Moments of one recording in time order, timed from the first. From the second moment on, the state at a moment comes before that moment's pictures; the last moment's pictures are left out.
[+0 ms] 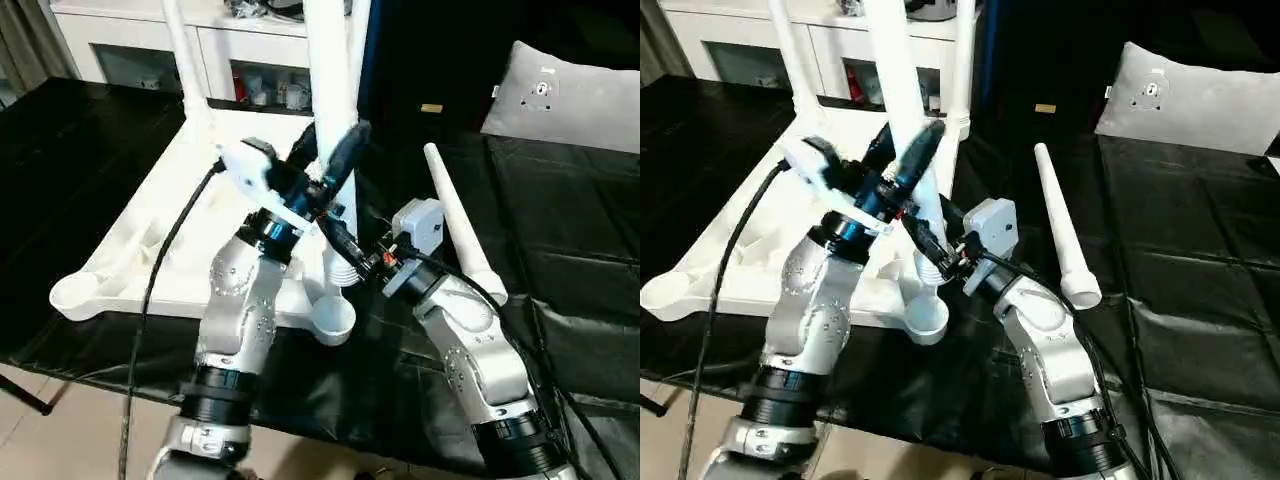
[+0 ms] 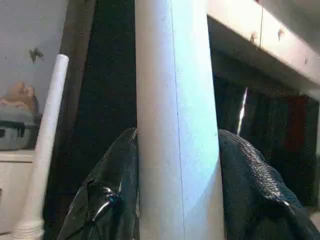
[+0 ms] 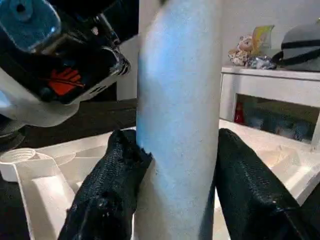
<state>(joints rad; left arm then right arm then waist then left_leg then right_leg) -0.49 -0.09 -0.05 0.16 -0.27 -0.21 -0.52 -0.29 -0.06 0.15 0.05 0.22 0.04 0.55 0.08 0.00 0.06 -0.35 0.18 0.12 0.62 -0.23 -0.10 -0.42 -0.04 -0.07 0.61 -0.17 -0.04</state>
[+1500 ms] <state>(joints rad) -0.60 -0.08 -0.03 0.21 -0.32 0.02 -0.38 -0.35 -0.09 0.13 0.08 0.20 0.12 0.49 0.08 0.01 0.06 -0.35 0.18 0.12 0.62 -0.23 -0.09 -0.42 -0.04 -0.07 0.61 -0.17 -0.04</state>
